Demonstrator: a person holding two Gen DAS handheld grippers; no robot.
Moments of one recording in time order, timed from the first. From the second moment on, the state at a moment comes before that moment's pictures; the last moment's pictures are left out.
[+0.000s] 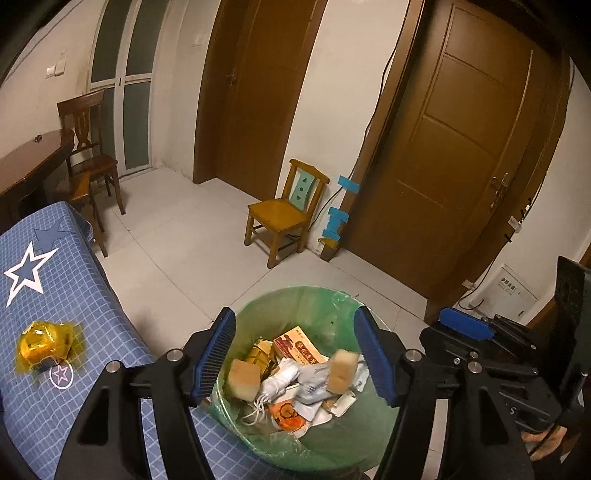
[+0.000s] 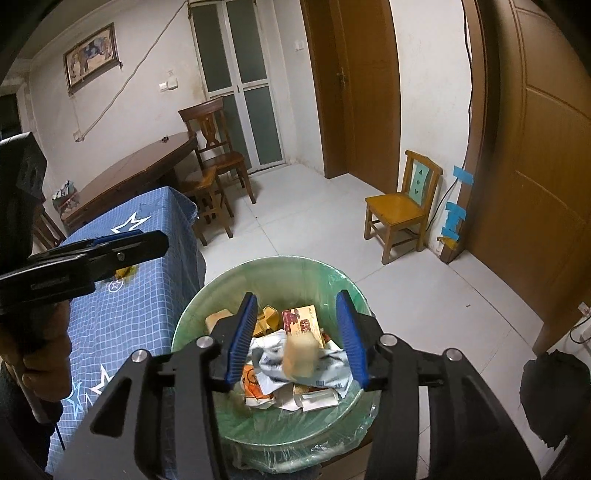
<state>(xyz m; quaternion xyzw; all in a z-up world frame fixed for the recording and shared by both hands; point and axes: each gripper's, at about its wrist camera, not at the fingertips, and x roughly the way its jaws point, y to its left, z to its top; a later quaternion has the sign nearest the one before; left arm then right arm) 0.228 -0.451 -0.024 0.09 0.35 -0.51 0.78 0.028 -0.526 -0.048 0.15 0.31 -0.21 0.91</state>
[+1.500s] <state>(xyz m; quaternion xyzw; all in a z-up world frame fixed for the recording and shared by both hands) 0.432 -0.175 -0.083 0.17 0.60 -0.21 0.75 0.085 -0.392 -0.090 0.15 0.35 0.00 0.93</state>
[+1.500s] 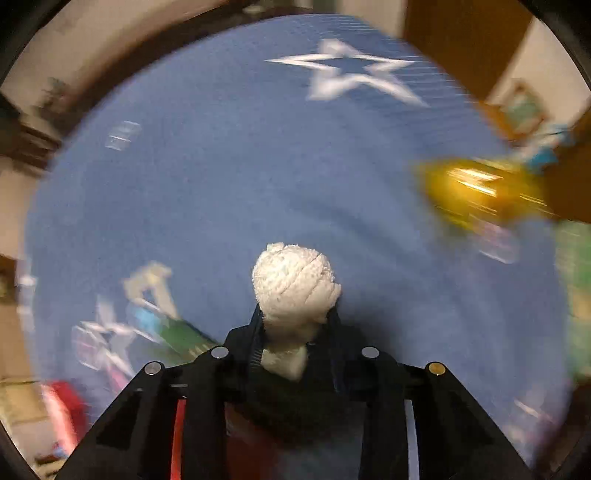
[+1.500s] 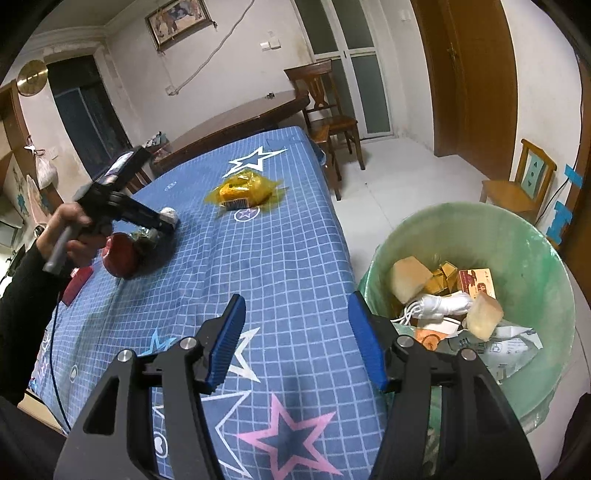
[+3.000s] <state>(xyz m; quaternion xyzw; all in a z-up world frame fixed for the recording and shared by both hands) 0.209 0.038 -0.055 -0.06 0.49 -0.22 0.84 0.259 -0.182 -0.113 -0.20 0.38 0.31 0.85</state>
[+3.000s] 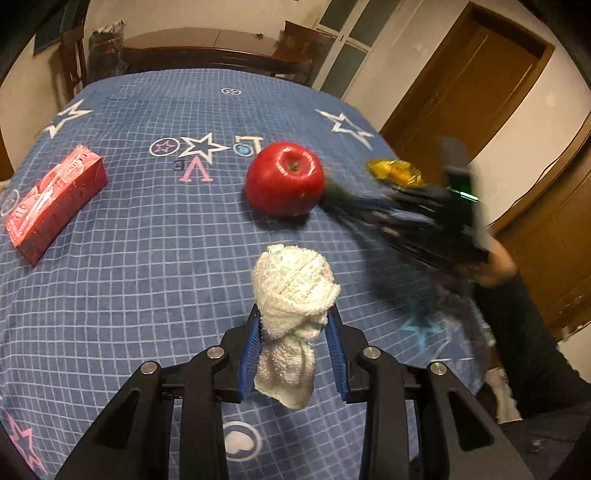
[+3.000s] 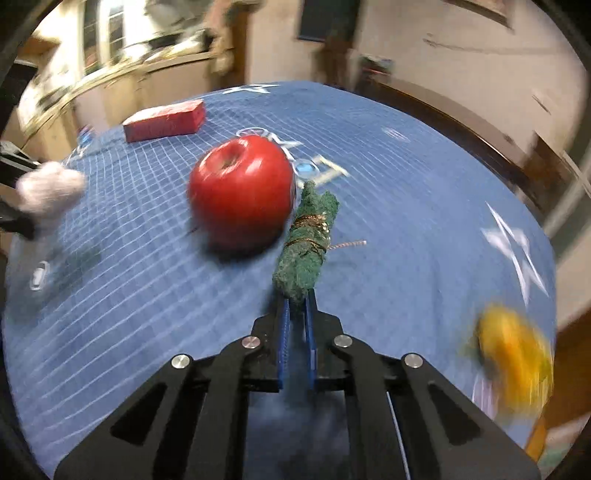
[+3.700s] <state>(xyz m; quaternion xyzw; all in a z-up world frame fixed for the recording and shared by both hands) 0.216 0.004 -0.123 0.06 0.48 -0.12 0.87 0.160 -0.192 -0.126 -0.07 0.41 0.17 0.89</state>
